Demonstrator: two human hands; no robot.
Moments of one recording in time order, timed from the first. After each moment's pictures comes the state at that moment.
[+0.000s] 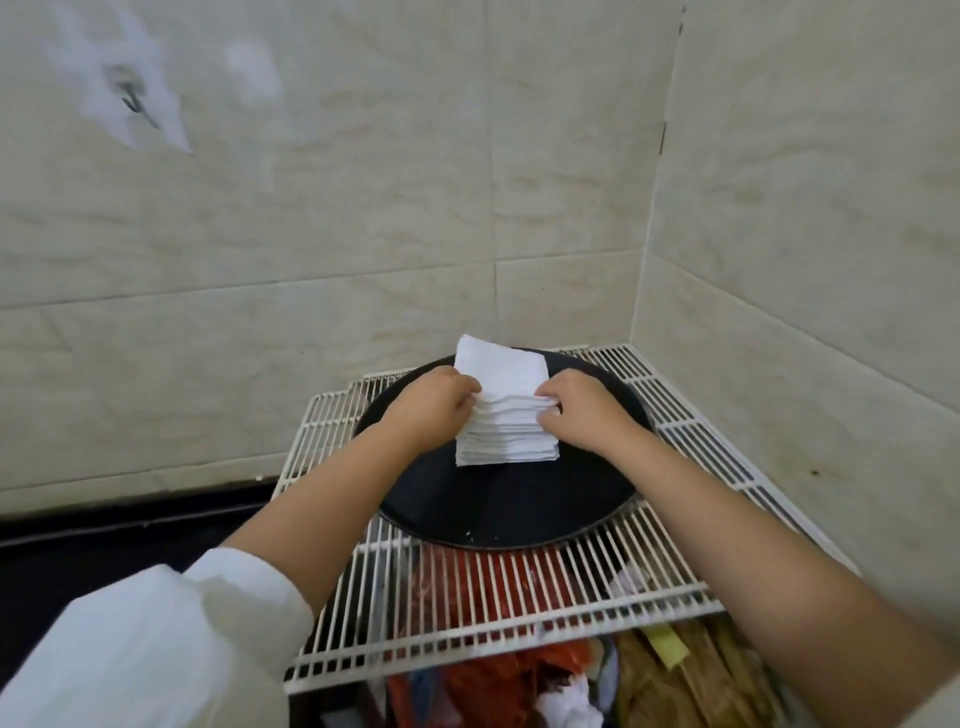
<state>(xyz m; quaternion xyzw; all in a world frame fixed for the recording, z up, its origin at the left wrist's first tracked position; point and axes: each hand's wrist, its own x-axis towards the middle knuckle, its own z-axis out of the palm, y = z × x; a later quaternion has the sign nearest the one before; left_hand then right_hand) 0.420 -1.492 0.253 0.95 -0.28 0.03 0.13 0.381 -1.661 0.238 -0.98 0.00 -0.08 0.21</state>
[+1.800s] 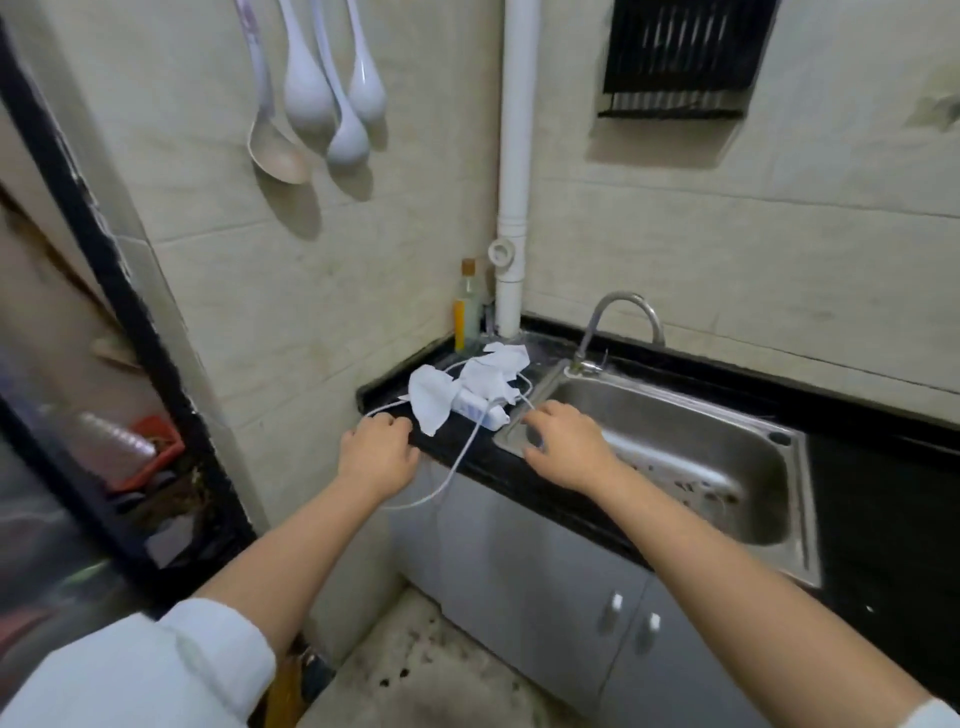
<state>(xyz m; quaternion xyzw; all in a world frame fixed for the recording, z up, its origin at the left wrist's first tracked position) -0.454 -0.319 0.154 0.52 0.86 0.05 0.01 -0.271 -0.224 0.170 -0.40 -0.91 0.08 0.07</state>
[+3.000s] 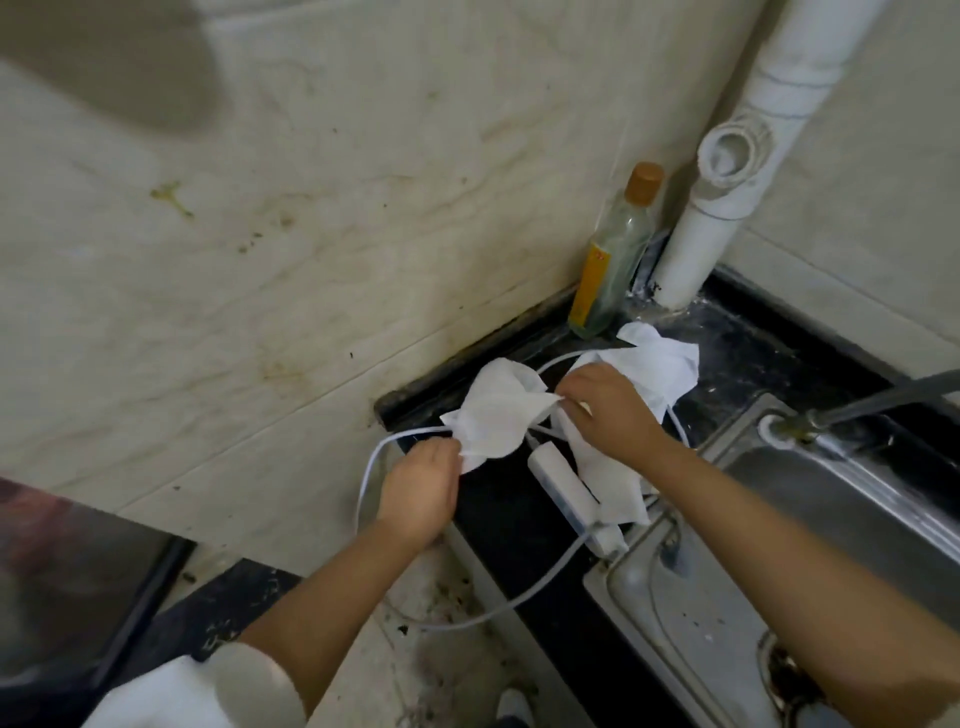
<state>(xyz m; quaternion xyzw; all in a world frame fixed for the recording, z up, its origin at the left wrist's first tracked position) -0.642 -0.062 -0.018 0.51 0.84 0.19 0.01 -0.534 0.131 0.038 -0.13 -0.97 0.17 0.11</state>
